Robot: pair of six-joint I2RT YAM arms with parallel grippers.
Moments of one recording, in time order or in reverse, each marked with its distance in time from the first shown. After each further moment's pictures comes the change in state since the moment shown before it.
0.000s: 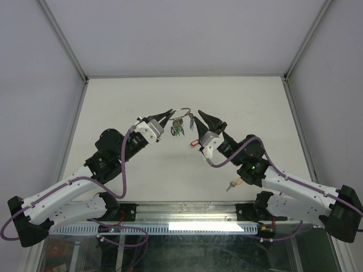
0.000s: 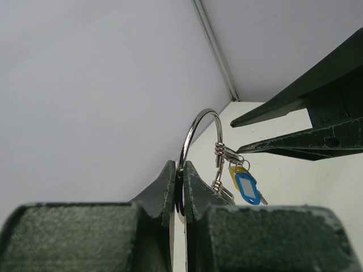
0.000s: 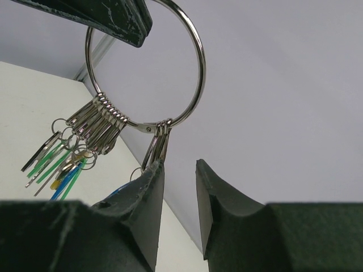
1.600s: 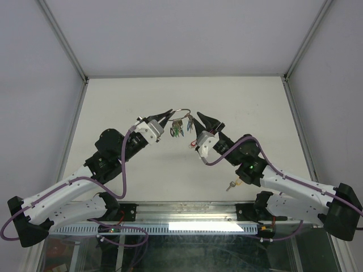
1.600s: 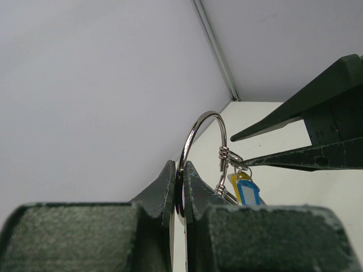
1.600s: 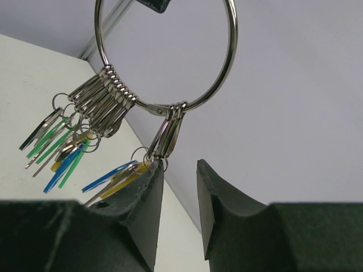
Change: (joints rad) left arm 0.000 -0.001 0.000 -0.001 0.003 0.006; right arm 0.003 0.014 -0.002 -0.055 0.019 -0.014
